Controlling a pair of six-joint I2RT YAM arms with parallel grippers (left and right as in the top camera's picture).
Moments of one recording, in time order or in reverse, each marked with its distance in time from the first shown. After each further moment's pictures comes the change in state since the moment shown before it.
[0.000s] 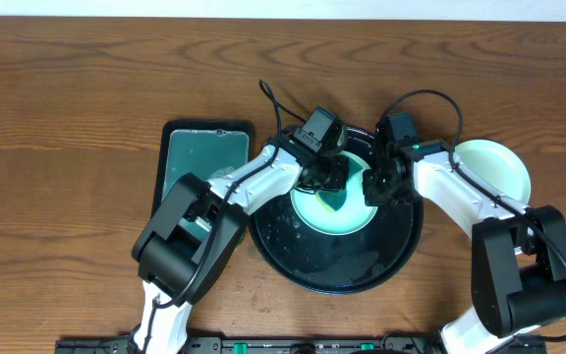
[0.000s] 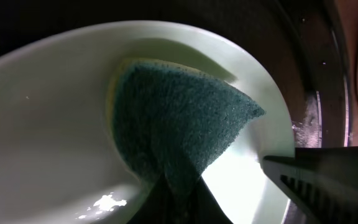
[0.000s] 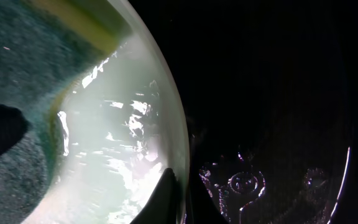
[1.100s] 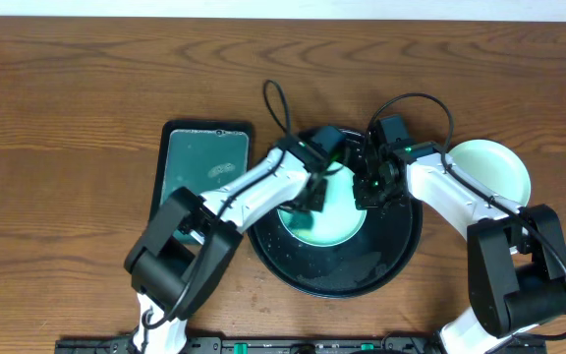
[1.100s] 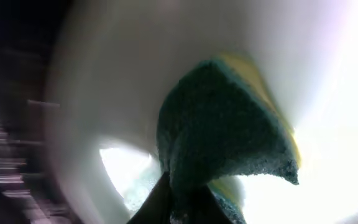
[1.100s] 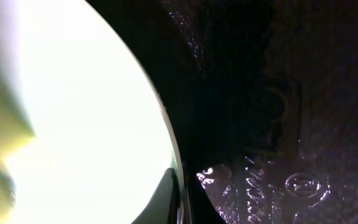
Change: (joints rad) left arm -0.033 -0.071 0.038 -0.500 -0.433 0.024; right arm 0.033 0.003 -0.004 0.003 -0.084 -0.001
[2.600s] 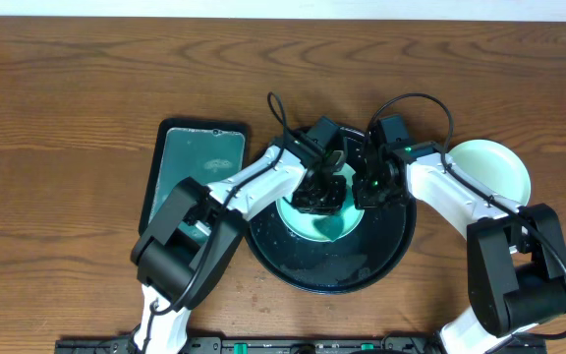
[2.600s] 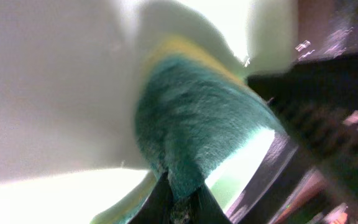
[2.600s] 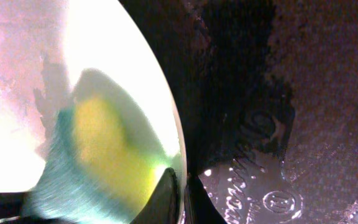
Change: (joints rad) left arm 0.014 0.045 -0.019 0.189 0.521 0.002; right arm 0.000 0.004 0.000 0.006 -0.015 0.003
